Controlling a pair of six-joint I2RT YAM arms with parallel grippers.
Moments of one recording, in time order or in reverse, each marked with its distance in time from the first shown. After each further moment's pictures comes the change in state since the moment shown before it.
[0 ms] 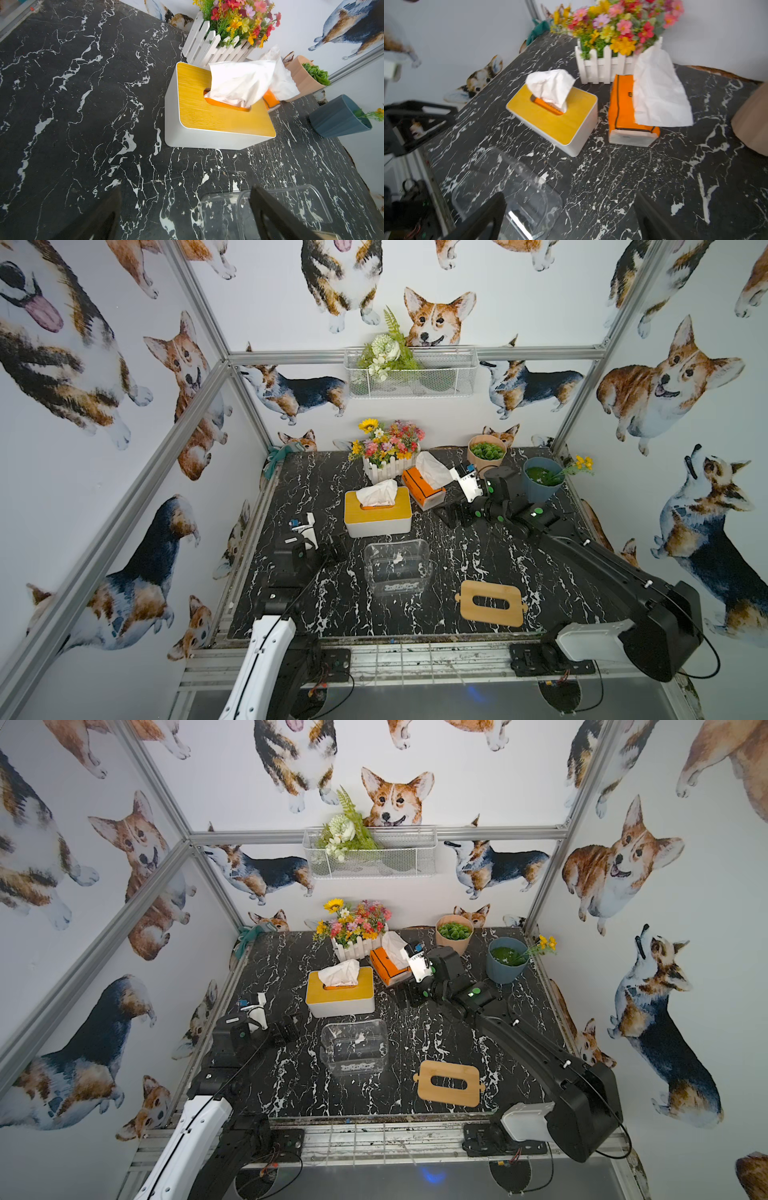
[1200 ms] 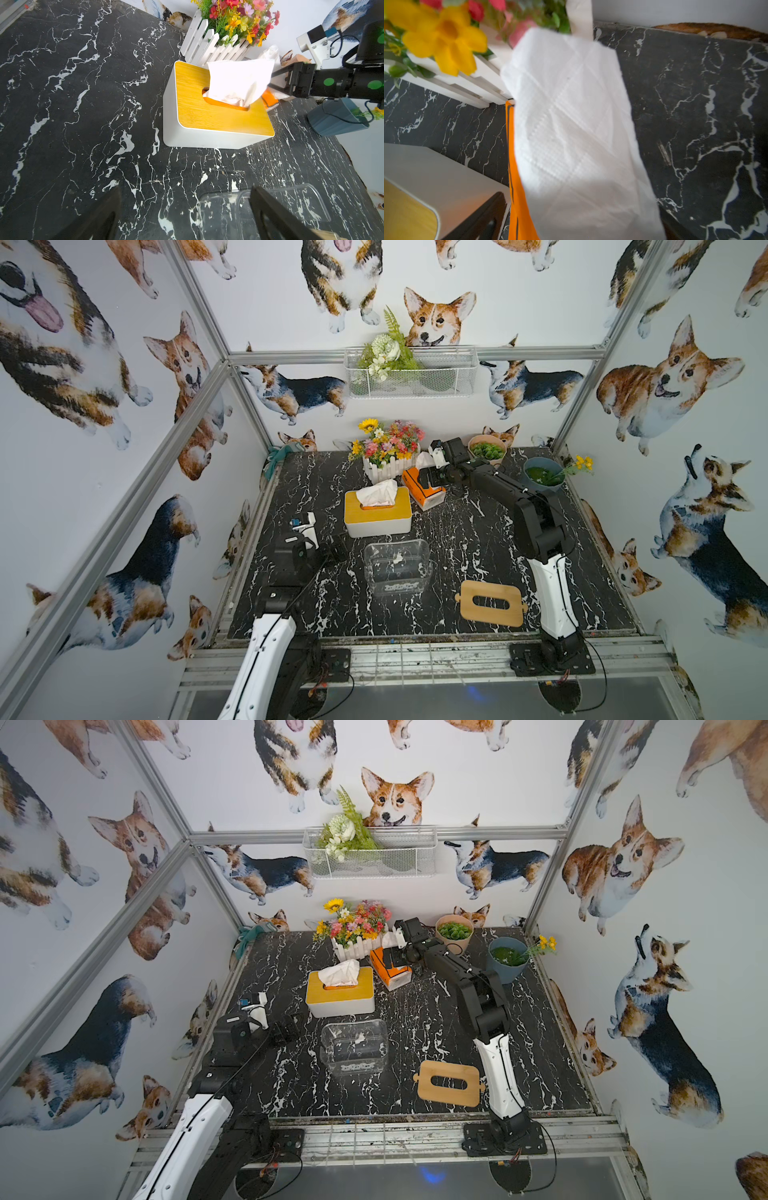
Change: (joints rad) left arm 0.000 0.012 0.000 0.007 0.011 0.000; right arm -0.073 0.903 0.764 -0.114 0.109 -0.005
